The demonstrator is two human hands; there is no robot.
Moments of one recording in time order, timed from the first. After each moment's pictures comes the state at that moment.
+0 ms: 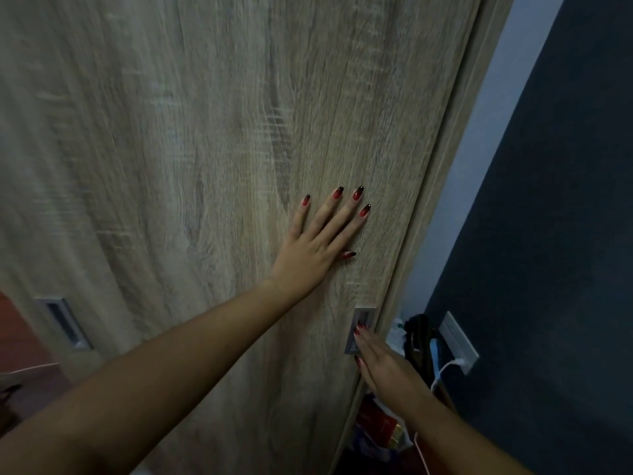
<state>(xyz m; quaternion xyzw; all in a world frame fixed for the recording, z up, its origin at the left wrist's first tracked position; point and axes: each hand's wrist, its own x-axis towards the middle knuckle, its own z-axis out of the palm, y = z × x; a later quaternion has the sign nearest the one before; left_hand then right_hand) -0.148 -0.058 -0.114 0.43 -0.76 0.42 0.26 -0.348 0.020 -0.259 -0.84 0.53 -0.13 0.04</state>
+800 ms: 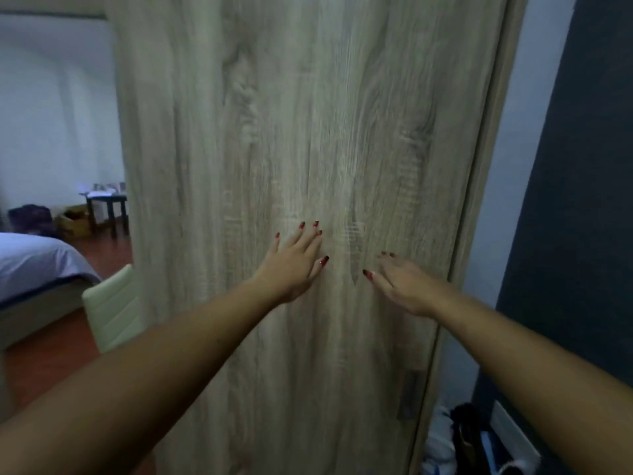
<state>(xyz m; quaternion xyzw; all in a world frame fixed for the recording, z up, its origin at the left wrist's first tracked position) 0.000 0.048 0.036 0.58 -0.78 0.16 0.17 -0.224 0.048 0.041 -0.82 0.55 -0.16 -0.02</state>
